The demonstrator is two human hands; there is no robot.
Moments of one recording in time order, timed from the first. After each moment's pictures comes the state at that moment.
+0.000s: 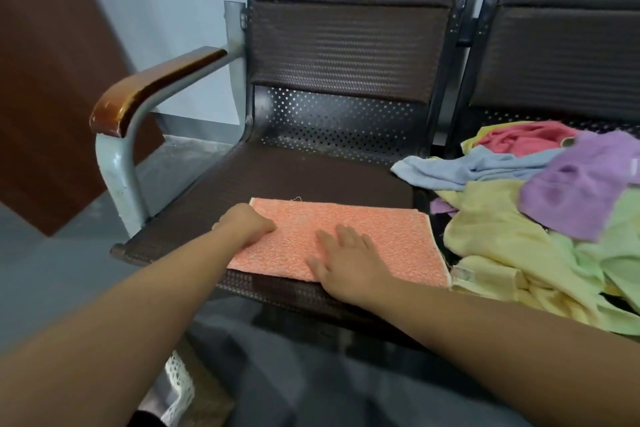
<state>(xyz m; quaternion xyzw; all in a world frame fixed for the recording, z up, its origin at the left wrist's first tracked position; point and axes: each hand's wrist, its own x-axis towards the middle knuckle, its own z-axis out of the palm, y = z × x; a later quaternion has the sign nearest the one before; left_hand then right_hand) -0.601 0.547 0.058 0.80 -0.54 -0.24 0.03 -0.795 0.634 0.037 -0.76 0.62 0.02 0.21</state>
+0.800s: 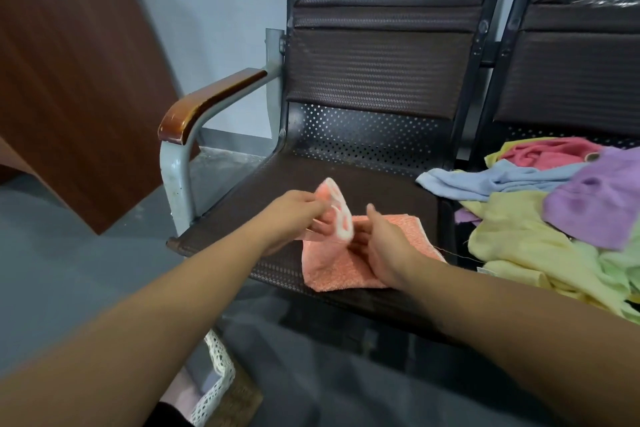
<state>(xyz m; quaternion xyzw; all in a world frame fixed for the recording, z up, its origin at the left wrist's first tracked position) -0.614 0.614 0.135 0.59 -0.58 -0.51 0.26 -0.777 0.625 0.070 -0.31 0.55 -0.40 0.66</state>
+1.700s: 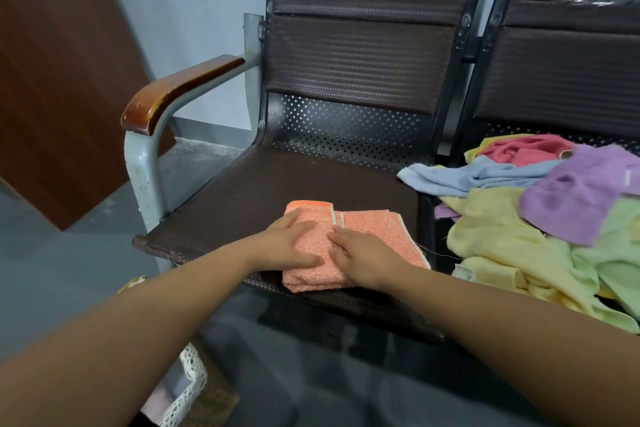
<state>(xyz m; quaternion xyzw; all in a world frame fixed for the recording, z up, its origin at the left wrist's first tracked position) -0.602 0.589 0.054 0.55 -0.78 -0.30 -0.05 -0.807 0.631 0.055 -0.79 0.57 -0.02 0.23</state>
